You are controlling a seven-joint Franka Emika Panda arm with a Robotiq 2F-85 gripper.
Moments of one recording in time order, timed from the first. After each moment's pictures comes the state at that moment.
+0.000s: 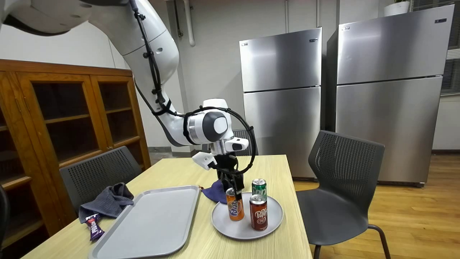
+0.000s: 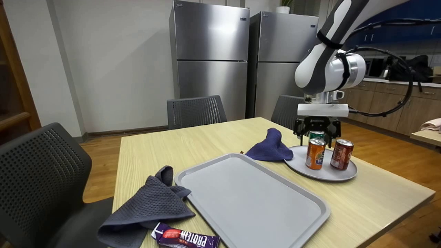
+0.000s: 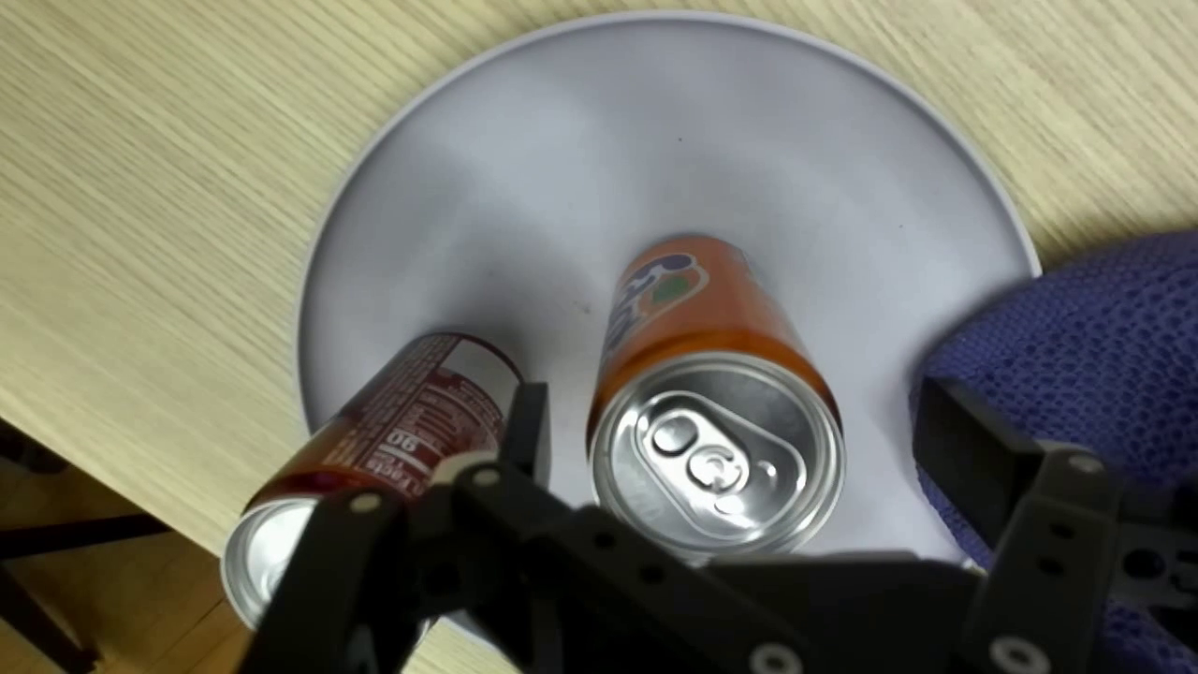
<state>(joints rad) 0.04 0.48 -0.22 -2.10 -0.03 2.56 0.55</state>
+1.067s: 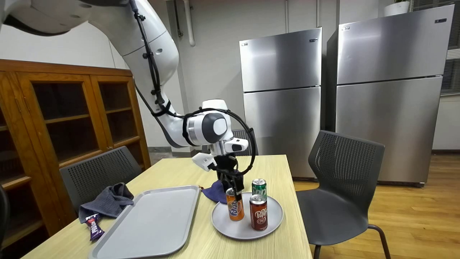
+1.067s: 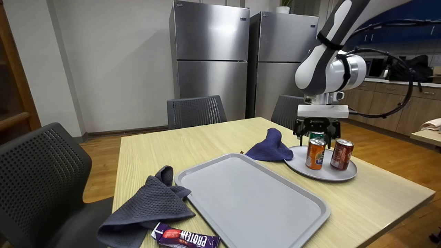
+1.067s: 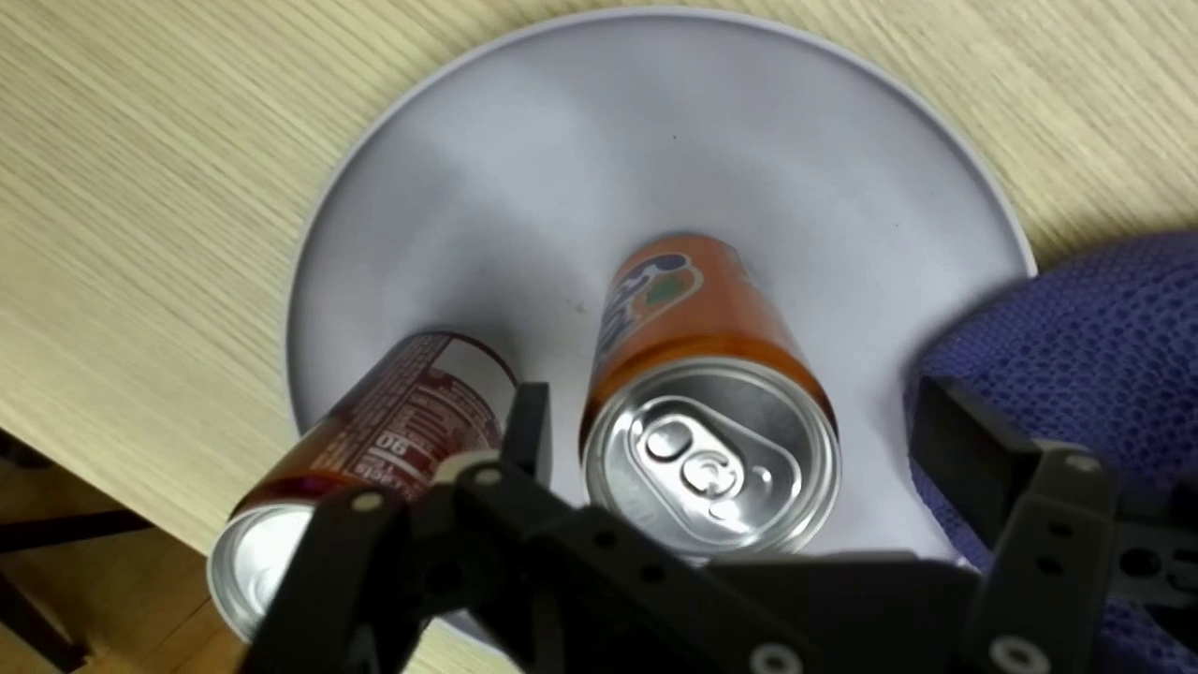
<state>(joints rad) 0.04 0.48 -0.22 -2.11 -0.03 2.58 0.55</state>
